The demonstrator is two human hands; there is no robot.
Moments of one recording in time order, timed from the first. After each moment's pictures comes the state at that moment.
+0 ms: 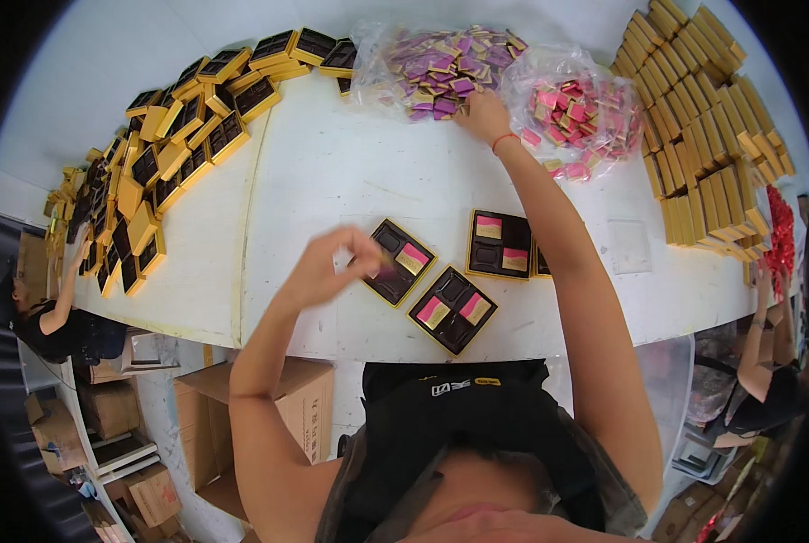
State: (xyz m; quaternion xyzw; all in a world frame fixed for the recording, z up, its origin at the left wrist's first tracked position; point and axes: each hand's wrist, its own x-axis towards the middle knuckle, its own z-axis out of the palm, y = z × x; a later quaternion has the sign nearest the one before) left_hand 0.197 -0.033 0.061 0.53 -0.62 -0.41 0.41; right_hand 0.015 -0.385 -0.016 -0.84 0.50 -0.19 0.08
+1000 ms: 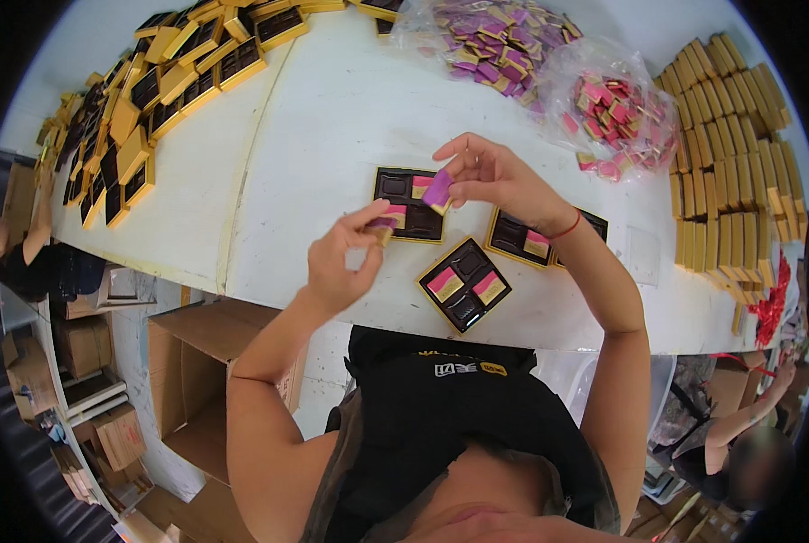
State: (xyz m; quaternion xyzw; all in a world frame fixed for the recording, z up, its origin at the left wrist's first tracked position) left_hand 0.151 0.007 0.019 0.54 -0.57 -0.10 0.61; right_hand -0.021 -0.201 0.071 -0.66 0.13 -0.07 0.73
